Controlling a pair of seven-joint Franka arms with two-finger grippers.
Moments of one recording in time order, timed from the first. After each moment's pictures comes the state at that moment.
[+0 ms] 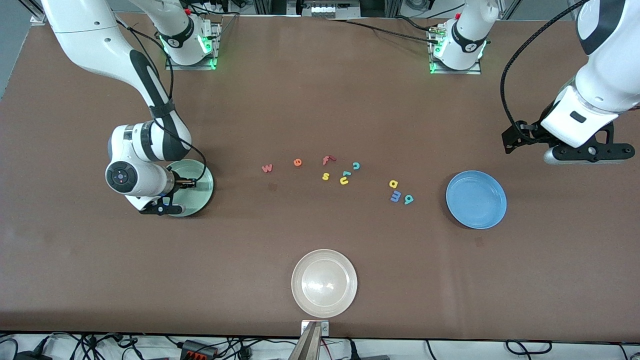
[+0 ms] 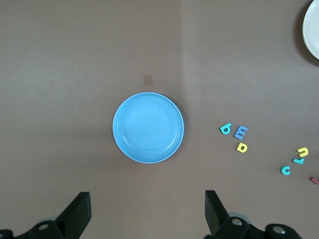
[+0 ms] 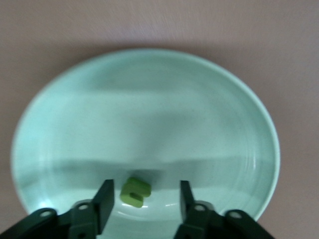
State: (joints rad) left arm -0.05 0.08 -0.09 -1.60 0.07 1.69 -0.18; right arm 0.19 0.55 -0.05 -1.87 0.01 2.20 0.12
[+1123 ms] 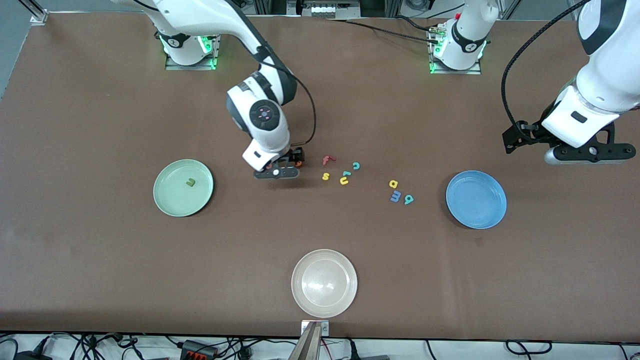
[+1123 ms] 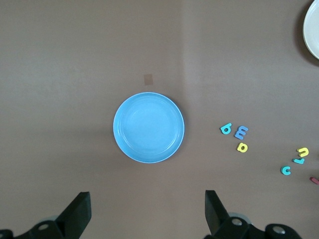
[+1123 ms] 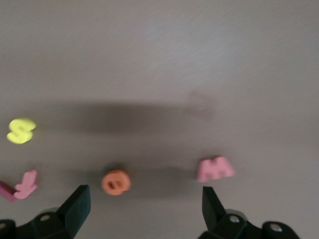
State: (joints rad) left arm -0.05 0.08 -0.09 -1.60 0.07 1.68 -0.18; right arm 0.73 0.59 -0.02 -1.80 0.02 2.34 0.63
